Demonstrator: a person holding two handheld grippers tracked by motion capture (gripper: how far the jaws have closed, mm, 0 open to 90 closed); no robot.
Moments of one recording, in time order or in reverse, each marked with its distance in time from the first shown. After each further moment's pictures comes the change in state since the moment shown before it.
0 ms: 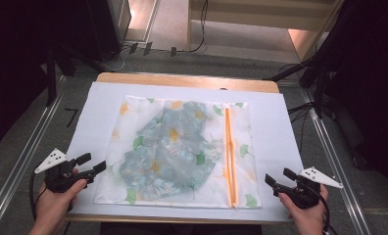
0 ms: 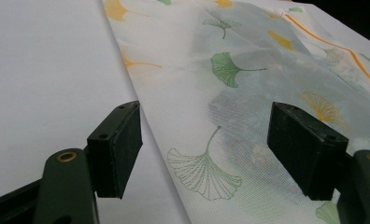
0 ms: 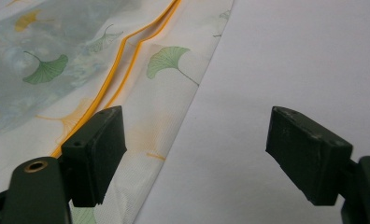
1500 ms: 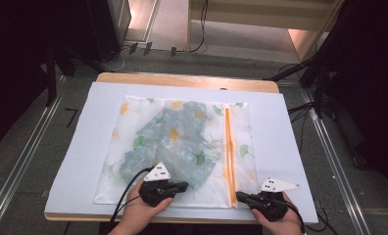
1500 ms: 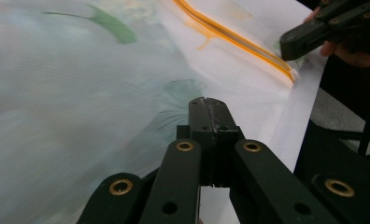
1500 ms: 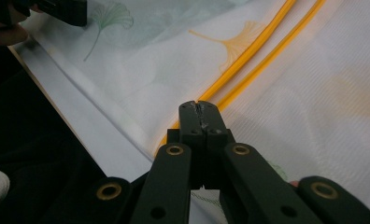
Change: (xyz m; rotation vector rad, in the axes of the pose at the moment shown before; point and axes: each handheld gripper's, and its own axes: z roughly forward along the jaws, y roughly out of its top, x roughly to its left) left arm -0.195 -0.014 0.120 0.272 -0.450 0.229; right arm 0.069 -0.025 0.026 0.243 0.366 -0.172
